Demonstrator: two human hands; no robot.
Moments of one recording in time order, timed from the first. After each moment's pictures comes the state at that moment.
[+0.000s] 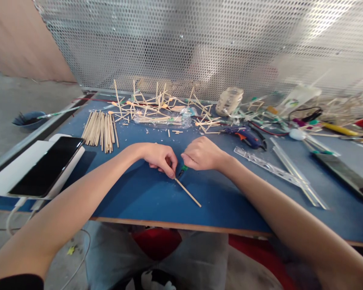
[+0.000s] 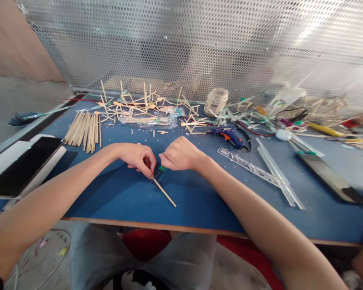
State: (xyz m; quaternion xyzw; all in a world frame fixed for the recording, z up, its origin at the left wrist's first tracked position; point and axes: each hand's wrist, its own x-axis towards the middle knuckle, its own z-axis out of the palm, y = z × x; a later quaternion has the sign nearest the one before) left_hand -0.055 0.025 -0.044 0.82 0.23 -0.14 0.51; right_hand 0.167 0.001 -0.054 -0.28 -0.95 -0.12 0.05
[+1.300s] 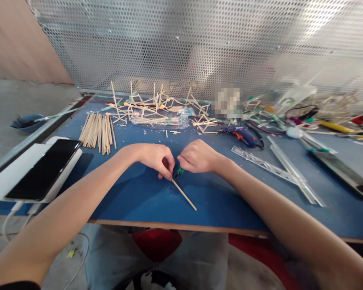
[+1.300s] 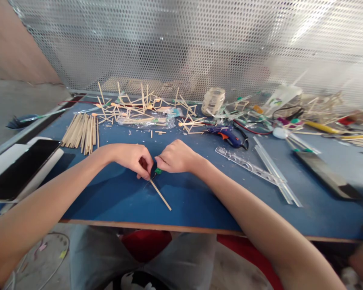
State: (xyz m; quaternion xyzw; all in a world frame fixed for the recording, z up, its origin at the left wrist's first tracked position) left_hand -0.056 0.012 -0.026 0.86 0.24 -0.12 0.44; right_hand 0.159 -0.011 -0.052 -0.31 -0.95 -0.07 0.02
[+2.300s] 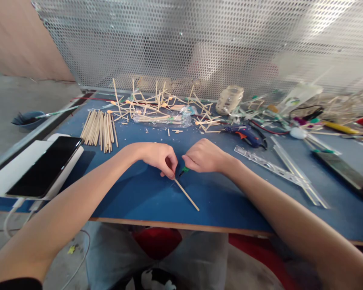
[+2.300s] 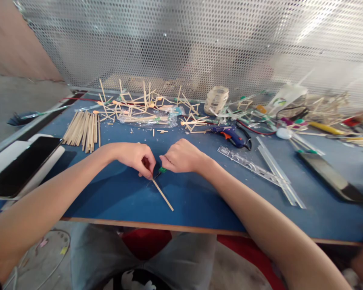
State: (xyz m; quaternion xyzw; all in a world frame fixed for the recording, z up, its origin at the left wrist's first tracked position) left_hand -0.055 0.015 -0.032 0.86 0.23 -0.12 0.45; right_hand 0.165 -0.014 -0.039 -0.33 -0.94 -0.07 -0.05
